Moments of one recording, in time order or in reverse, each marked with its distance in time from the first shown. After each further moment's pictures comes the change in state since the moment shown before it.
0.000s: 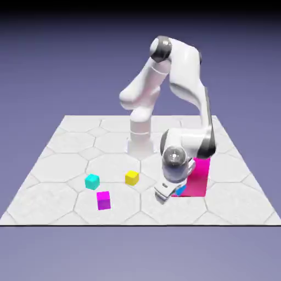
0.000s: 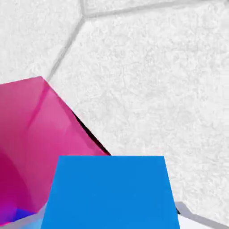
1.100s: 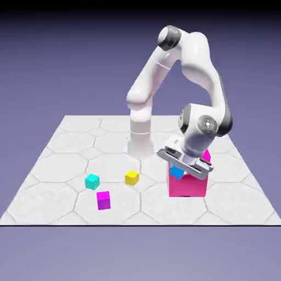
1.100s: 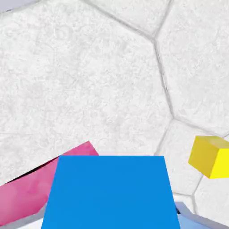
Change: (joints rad) arm 0.479 0.060 -0.368 -0.088 -0.253 0.028 1.435
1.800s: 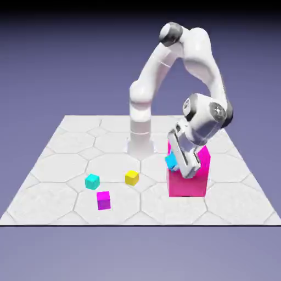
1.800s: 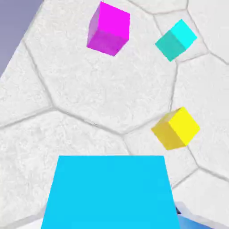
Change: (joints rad) arm 0.095 -0.073 -0.134 -0.056 -0.175 0.089 0.914
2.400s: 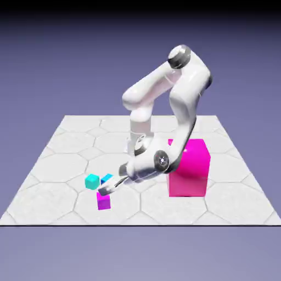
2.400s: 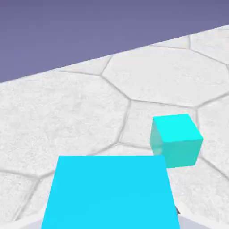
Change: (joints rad) arm -0.508 -0.305 0.230 -0.081 -0.162 0.344 0.616
